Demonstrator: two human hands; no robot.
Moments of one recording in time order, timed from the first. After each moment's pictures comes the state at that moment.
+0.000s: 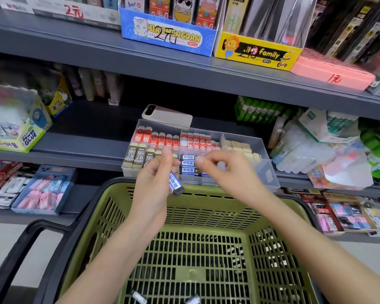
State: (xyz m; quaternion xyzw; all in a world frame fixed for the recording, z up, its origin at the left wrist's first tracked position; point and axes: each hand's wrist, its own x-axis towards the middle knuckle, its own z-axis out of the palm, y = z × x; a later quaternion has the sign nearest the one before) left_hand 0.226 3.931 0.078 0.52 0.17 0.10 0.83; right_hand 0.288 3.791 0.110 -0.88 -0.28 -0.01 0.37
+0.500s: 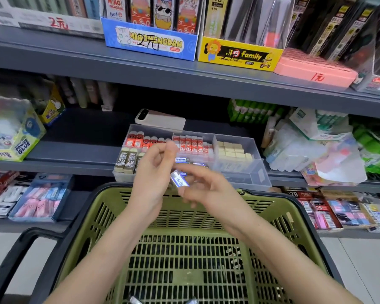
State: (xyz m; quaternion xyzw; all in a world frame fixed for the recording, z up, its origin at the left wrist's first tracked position) left_hand 0.241 3.924 0.095 0.61 0.10 0.13 0.77; right_hand 0.246 3.798 0.119 -0.74 -0.16 0.23 0.62
